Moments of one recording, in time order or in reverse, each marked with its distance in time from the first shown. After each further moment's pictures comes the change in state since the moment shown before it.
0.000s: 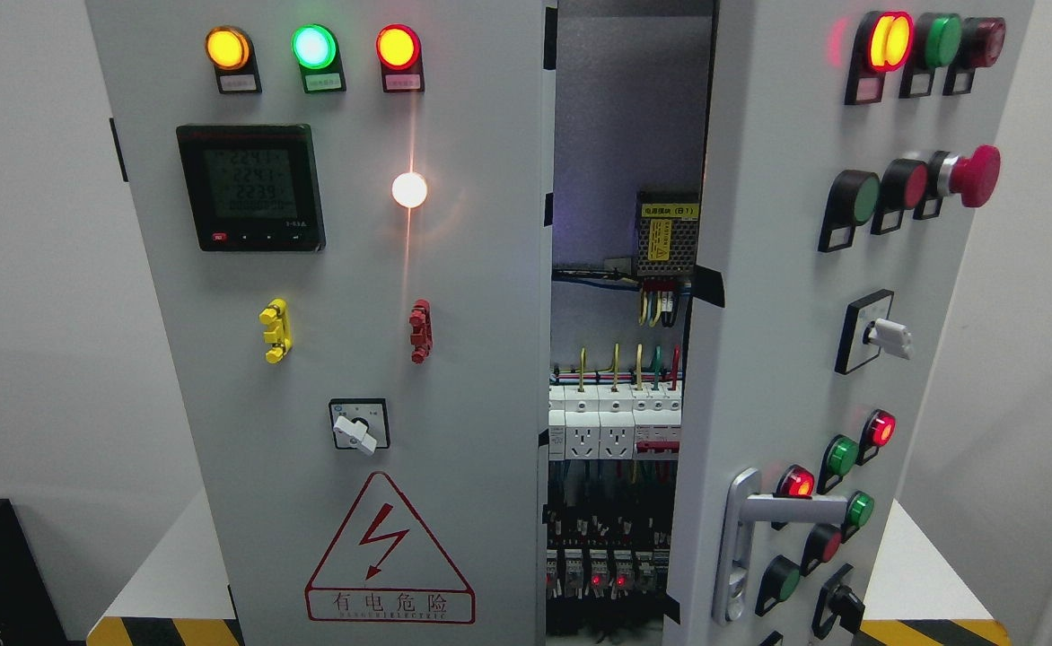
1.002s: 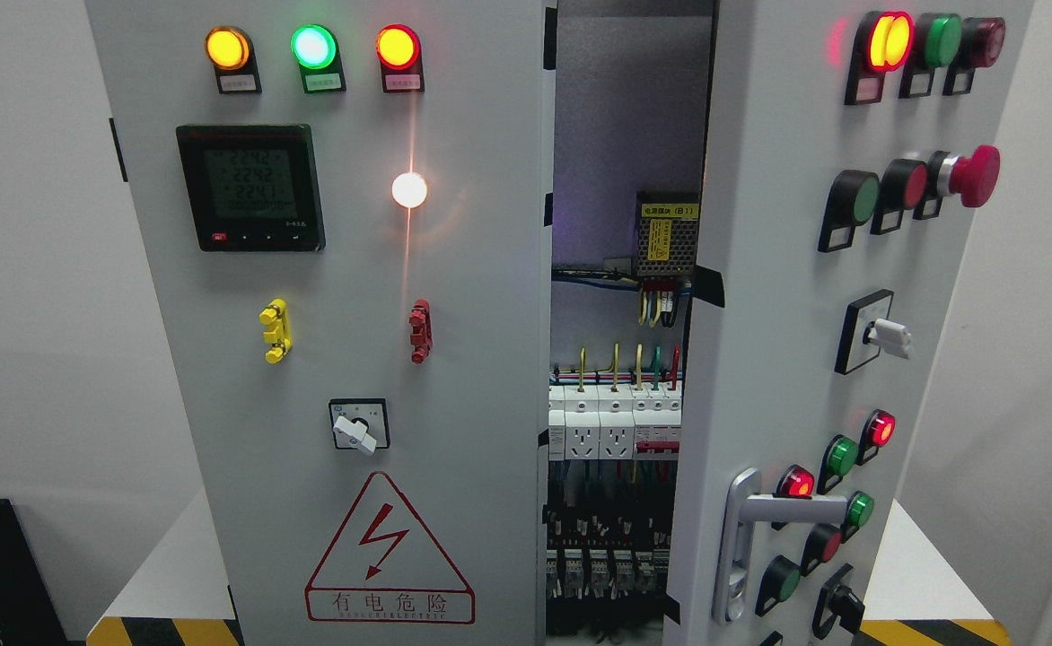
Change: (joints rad) left arm 0.018 0.005 0.000 -0.034 0.001 -0.004 0.001; right arm 0.000 0.000 -0.002 0.000 -0.002 0.000 0.000
